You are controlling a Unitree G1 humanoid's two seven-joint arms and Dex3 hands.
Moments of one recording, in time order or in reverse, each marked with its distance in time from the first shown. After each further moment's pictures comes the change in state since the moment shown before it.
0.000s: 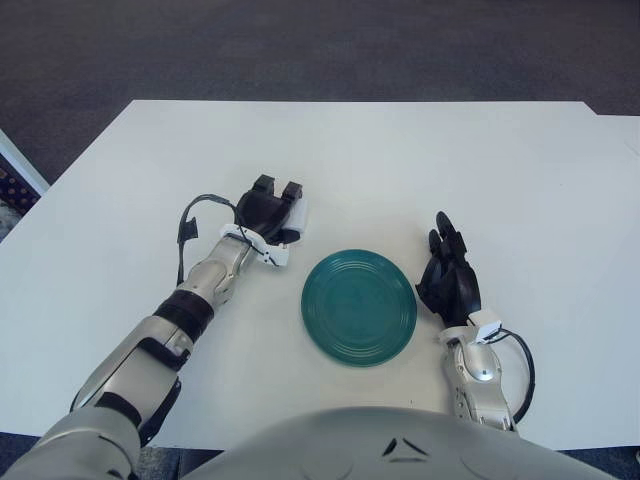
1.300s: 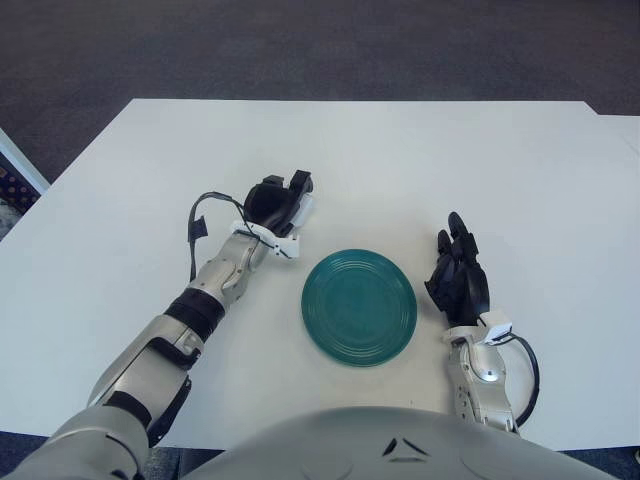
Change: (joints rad) left arm 0.010 -0.040 0.078 -0.270 -0.155 0.032 -0.149; right arm -0.007 0.028 -0.033 -0.003 0.040 -0.031 -0.027
